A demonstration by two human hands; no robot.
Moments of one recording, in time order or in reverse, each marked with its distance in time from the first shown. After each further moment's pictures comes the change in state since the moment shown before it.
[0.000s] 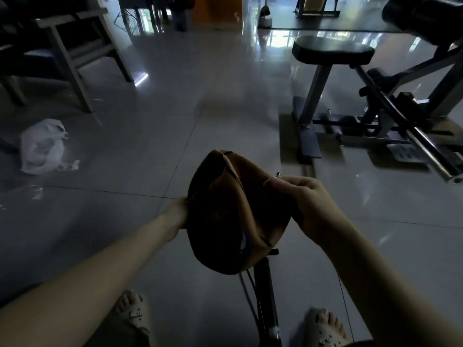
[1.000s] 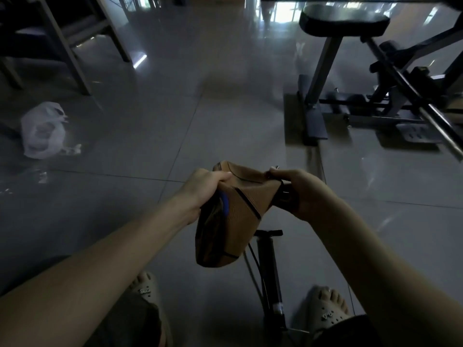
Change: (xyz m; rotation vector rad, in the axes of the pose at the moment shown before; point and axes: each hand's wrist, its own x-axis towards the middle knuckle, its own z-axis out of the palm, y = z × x) left_hand -0.057 0.049 0.023 -0.131 -0.095 0.144; right_hand 0.023 0.023 0.014 0.231 0.205 0.438
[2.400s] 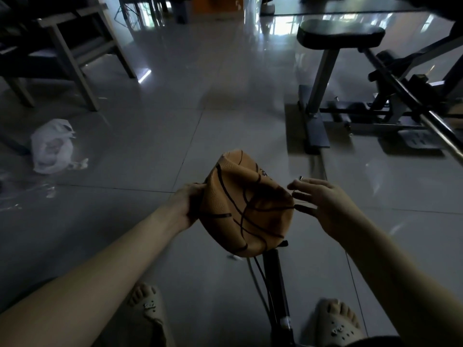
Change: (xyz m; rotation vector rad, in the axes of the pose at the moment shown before) left_hand 0.008 -0.012 -0.024 -0.299 0.026 -0.077; right_hand 0.006 0.003 -0.044 -0.215 0.022 -0.267
